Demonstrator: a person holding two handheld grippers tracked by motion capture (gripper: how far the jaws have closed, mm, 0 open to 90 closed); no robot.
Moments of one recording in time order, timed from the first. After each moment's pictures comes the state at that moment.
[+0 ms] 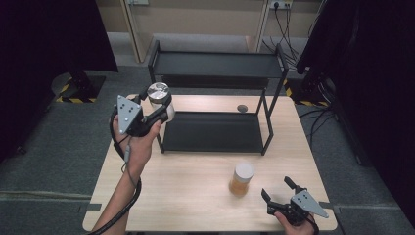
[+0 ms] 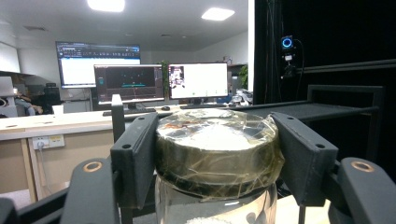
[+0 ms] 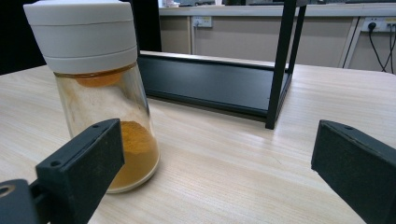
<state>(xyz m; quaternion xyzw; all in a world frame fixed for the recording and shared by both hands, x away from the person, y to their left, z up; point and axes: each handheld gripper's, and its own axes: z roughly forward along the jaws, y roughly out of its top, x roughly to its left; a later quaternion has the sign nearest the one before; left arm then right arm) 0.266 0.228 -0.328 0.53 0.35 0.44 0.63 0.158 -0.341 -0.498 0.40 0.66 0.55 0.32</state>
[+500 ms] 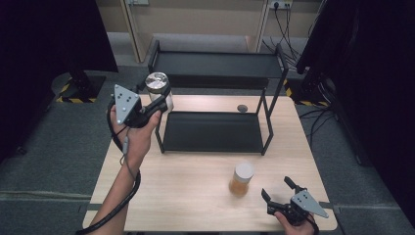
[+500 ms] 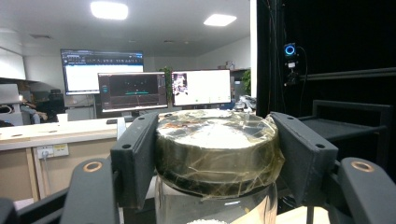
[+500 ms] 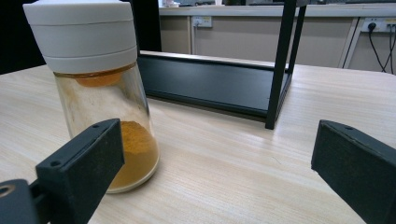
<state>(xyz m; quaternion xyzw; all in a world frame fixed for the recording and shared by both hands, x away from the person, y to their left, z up) 0.272 0.227 -0.307 0.53 0.35 0.45 0.64 0.158 -0.341 -0.498 0.40 0.66 0.55 0.32</state>
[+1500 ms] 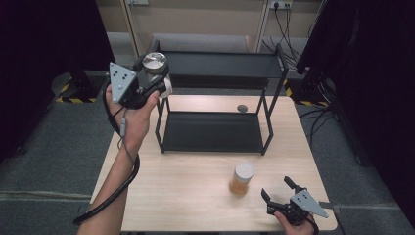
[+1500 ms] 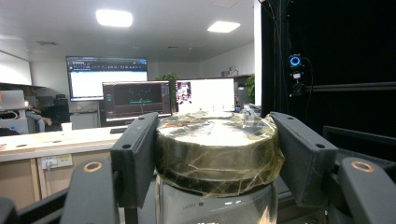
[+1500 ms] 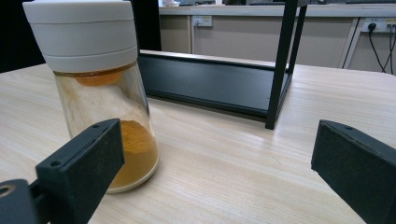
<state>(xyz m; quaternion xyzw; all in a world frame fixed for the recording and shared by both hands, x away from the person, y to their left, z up) 0.290 0.223 -0.268 0.52 0.35 0.45 0.64 0.159 -0.340 -0.497 0.40 0.66 0.55 0.32</state>
